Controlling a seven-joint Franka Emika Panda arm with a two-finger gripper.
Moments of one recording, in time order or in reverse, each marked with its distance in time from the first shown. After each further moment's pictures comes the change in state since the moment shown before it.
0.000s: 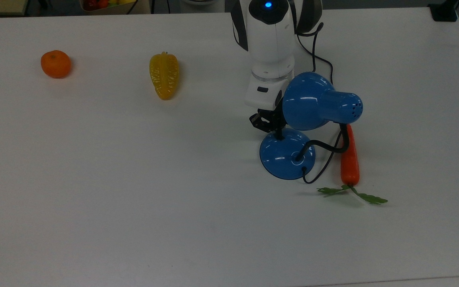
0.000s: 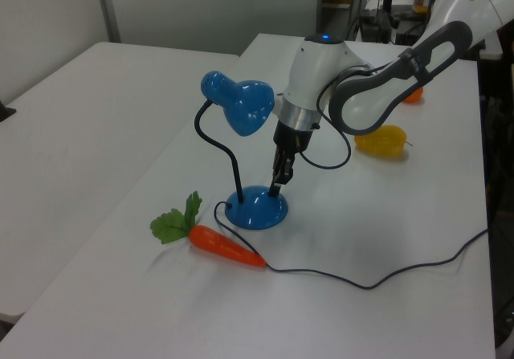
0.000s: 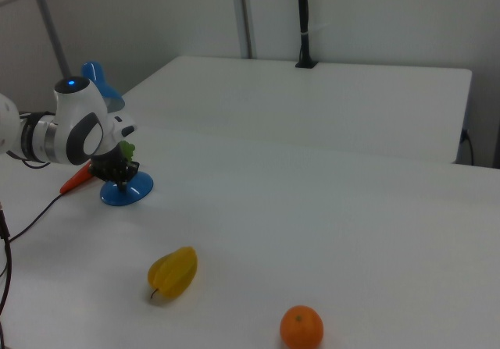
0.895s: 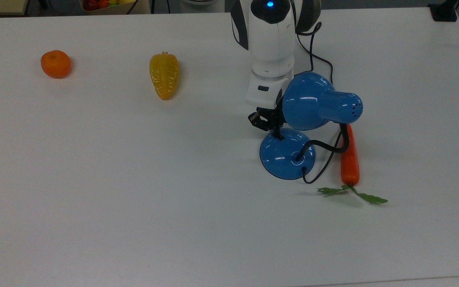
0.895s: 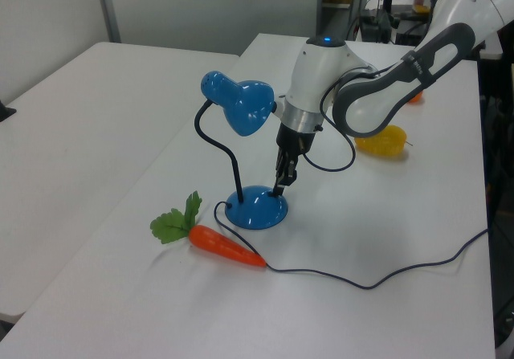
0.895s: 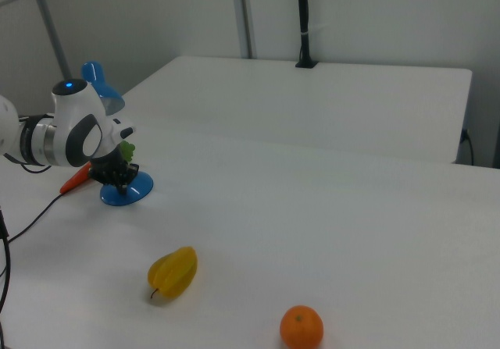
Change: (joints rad) arm 0.000 -0.009 0.000 -0.023 -0.035 0.000 0.001
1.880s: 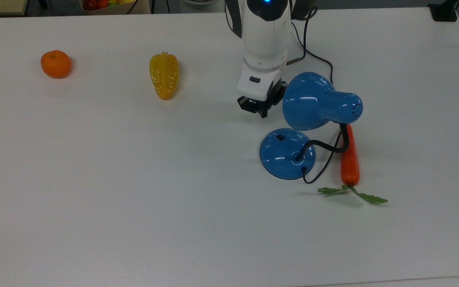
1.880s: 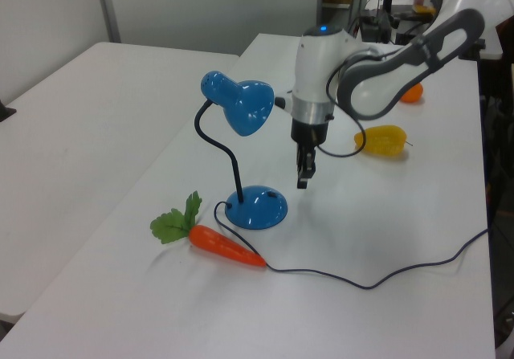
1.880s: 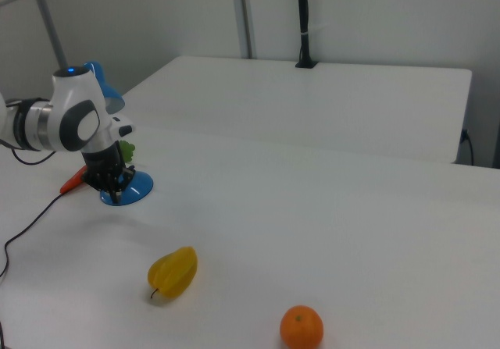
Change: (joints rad) arm -0.022 -0.086 -0.003 -0.015 -0.008 -0.260 0.002
